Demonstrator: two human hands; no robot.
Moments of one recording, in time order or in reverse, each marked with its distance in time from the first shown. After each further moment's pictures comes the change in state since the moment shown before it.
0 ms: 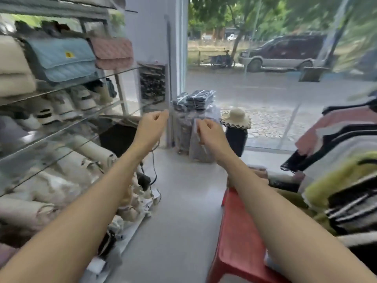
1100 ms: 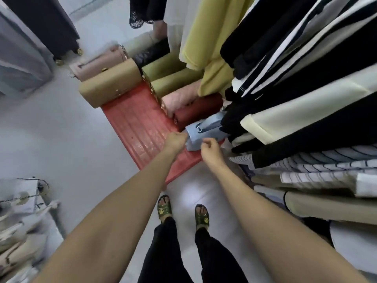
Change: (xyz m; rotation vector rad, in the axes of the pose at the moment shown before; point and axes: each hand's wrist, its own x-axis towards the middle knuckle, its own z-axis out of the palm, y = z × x) left_hand -0.154 -0.236 0.496 0.197 -1.212 -0.764; right_hand -0.146 0.408 -0.139 0.022 0.782 1.232
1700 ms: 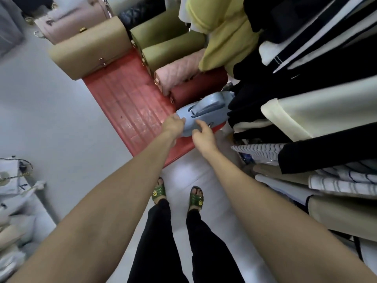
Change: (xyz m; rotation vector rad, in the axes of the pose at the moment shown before) left_hand 0.067 -0.030 0.021 -0.059 0.068 -0.001; right_hand 0.037 0.011 0.032 -0.019 -0.085 0.026
